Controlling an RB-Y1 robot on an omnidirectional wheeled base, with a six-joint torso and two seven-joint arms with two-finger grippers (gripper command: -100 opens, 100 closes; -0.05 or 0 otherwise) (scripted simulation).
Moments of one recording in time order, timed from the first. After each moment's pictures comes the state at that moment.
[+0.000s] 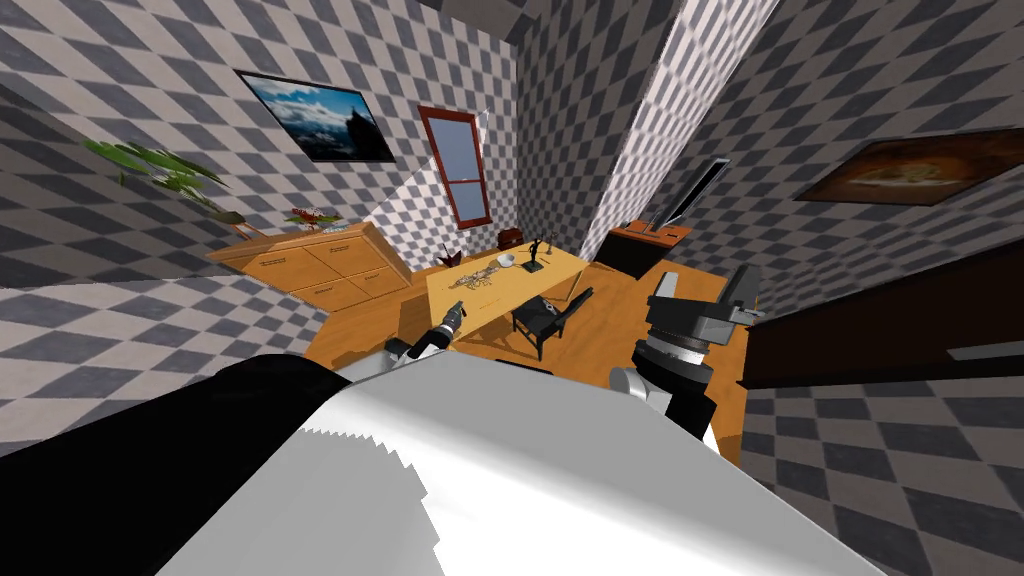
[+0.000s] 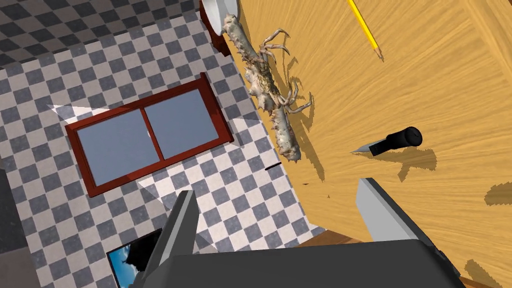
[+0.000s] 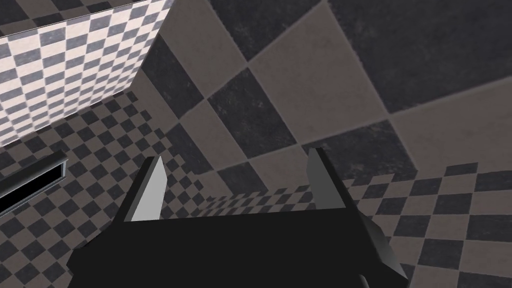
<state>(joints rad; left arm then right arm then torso) 0.58 0.28 0.07 -1.97 0.30 0.17 -0.17 0.49 -0.03 -0.05 -2.31 -0.10 -0.57 -0.10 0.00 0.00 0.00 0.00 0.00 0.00</state>
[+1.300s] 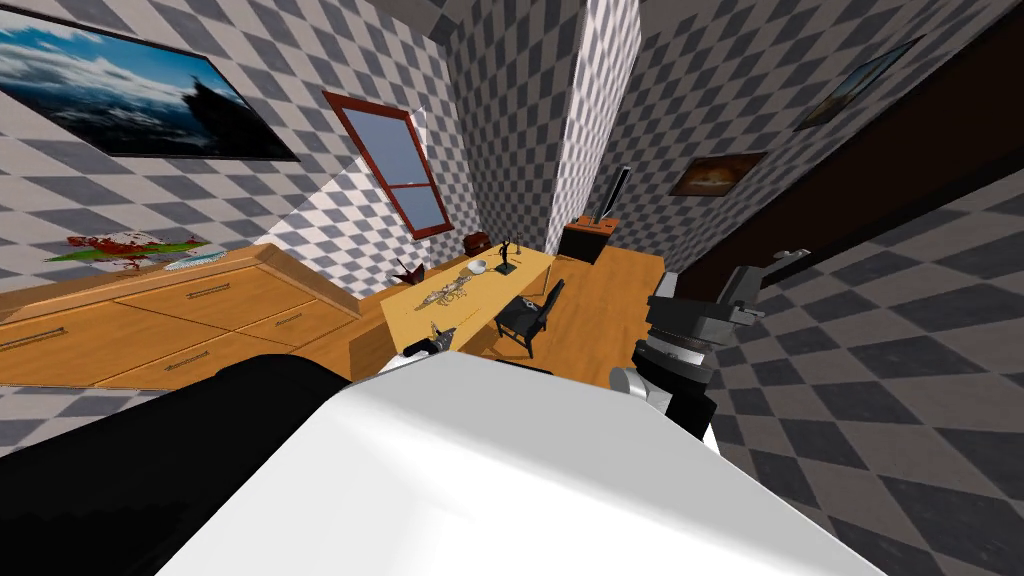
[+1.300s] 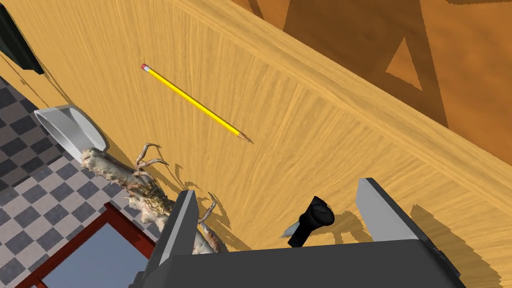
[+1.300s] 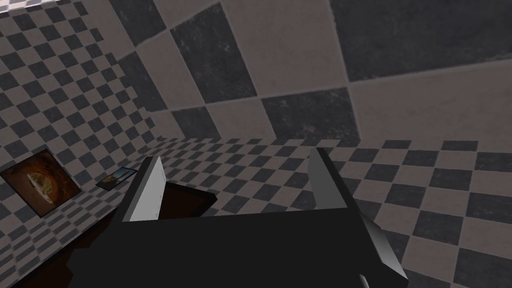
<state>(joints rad) 0.58 0.43 0.08 -1.75 0.41 0.52 -0.25 0.49 -0.03 -0.05 -2.31 -0.10 -0.57 -0.10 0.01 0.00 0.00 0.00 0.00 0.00</state>
